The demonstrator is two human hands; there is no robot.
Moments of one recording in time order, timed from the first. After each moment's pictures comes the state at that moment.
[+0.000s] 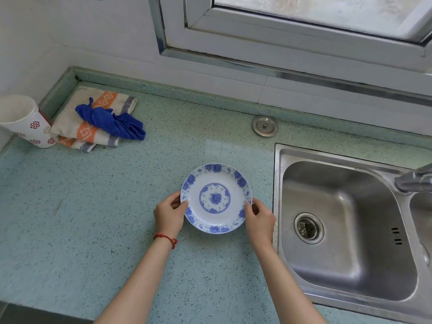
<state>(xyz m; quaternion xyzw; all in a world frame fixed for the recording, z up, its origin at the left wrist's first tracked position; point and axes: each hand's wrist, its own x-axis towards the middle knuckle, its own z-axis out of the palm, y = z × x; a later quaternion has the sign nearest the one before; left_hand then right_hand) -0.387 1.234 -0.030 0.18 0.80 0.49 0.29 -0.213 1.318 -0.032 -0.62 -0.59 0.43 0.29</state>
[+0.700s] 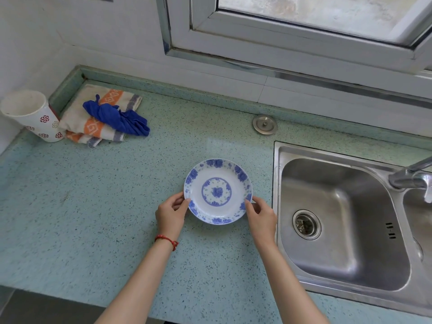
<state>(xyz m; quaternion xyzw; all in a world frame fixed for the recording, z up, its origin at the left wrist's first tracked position) -0.377 1.213 -0.026 0.19 0.80 0.50 0.27 -0.202 1.304 -0.025 -0.62 -0.60 0.43 0.26</state>
